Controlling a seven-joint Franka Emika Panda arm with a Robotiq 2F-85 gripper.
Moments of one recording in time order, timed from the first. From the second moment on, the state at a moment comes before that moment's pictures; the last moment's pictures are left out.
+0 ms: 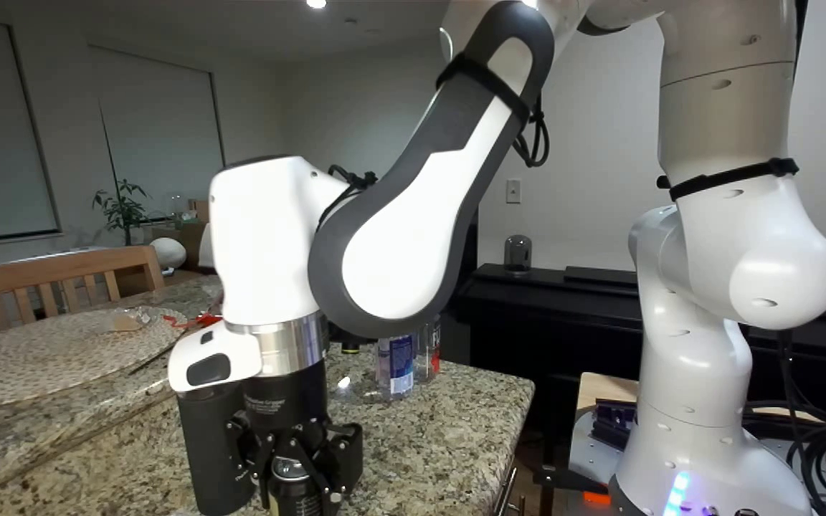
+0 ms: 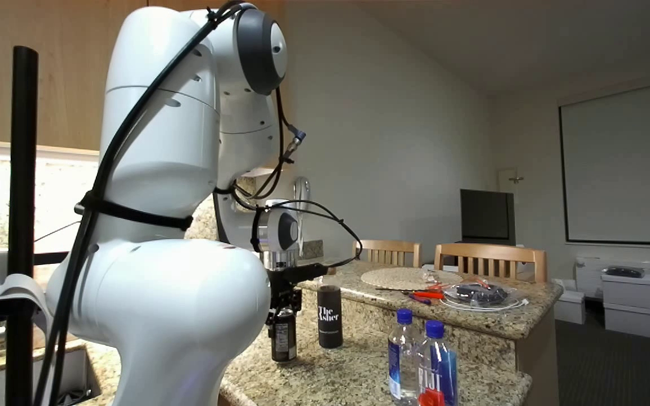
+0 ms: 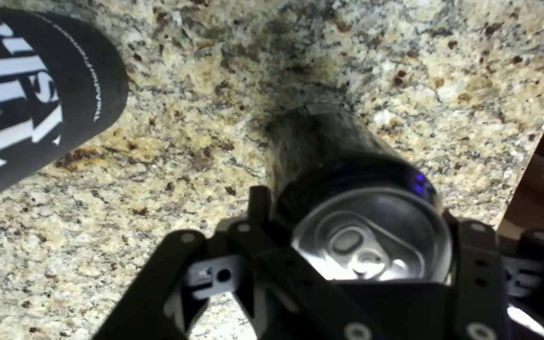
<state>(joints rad) 0.34 0.08 0.33 -2.44 -0.03 2.52 -1.03</state>
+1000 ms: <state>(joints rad) 0.34 0.09 0.33 -2.44 -0.03 2.52 -1.03</state>
